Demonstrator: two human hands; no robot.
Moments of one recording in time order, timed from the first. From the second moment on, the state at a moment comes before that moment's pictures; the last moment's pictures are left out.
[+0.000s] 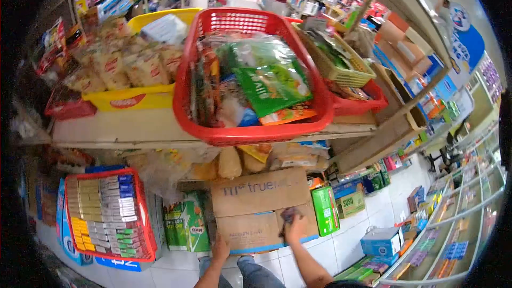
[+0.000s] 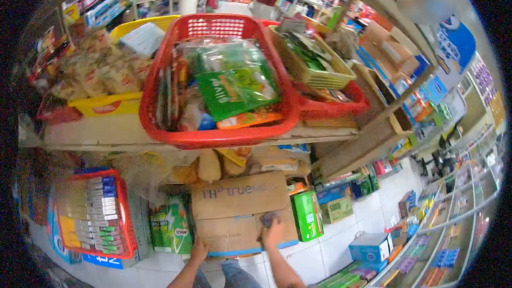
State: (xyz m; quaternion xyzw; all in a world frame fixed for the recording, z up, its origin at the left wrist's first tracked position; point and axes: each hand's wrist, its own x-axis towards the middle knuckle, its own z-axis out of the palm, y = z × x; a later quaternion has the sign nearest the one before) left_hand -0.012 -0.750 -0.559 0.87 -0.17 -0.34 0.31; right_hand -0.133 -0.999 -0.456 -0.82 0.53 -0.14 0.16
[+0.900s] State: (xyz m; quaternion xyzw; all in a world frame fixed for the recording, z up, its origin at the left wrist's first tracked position) left_hand 0.033 -0.732 -0.566 0.85 -0.47 -0.21 0.11; right_hand -0.038 -0.849 -0.522 -0.91 0.27 -0.06 0.31
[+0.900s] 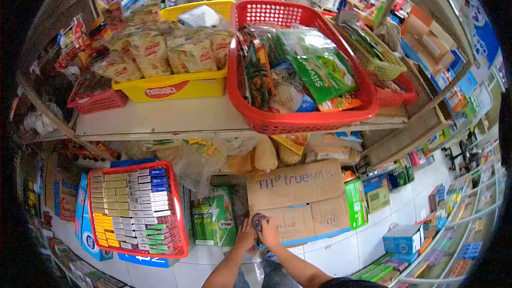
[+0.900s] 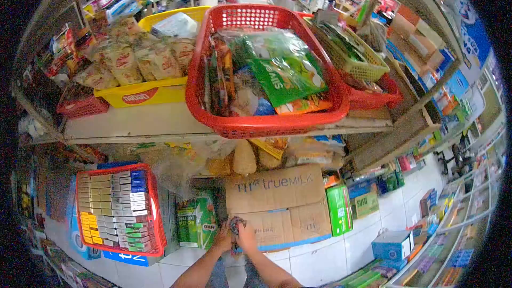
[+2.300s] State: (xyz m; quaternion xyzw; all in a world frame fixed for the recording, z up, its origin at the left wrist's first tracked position) left_hand 0.050 -0.789 -0.519 0.89 -0.34 -0.07 0.29; right_hand -0.083 -1.051 -0.429 -0.91 0.34 -0.15 0.21
